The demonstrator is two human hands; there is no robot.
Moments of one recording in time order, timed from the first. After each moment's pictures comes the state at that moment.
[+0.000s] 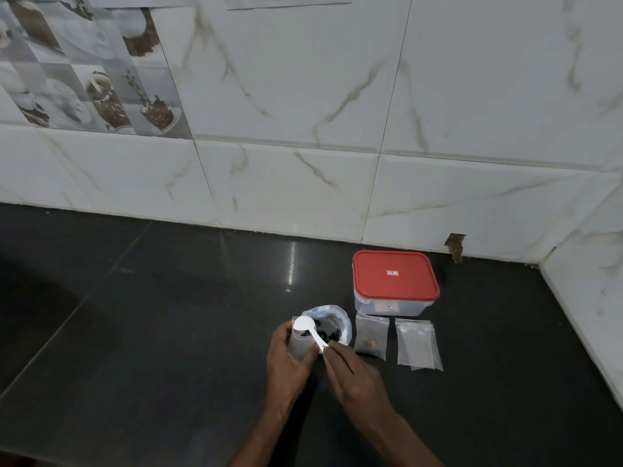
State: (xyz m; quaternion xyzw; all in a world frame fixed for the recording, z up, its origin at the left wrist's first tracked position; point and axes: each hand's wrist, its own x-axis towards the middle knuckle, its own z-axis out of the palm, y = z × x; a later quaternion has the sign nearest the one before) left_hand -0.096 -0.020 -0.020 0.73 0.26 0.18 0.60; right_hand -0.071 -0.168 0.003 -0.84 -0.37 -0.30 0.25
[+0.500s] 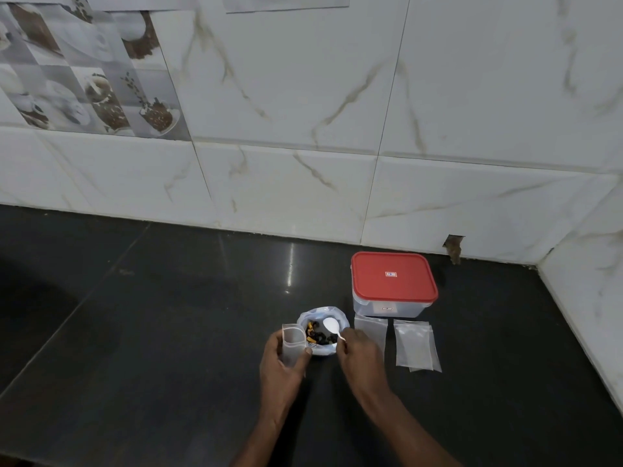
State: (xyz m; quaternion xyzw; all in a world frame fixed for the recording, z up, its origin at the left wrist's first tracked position) left_hand -0.107 -0.017 -0.029 0.72 0.28 0.17 0.61; right_hand -0.032 -0.157 0.003 -0.95 -0.18 -0.03 0.25
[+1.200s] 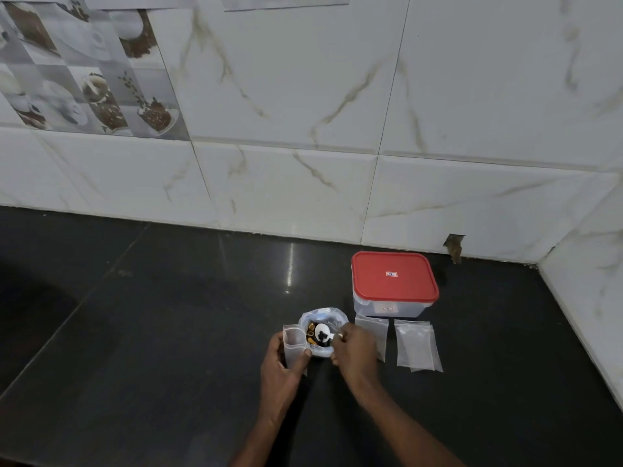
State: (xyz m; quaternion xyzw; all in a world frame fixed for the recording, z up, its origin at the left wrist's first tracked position) left_hand -0.108 -0.012 -0.031 0.72 0.25 0.14 0.63; right_hand -0.022 -0.136 0.013 -0.90 0.01 0.12 0.42
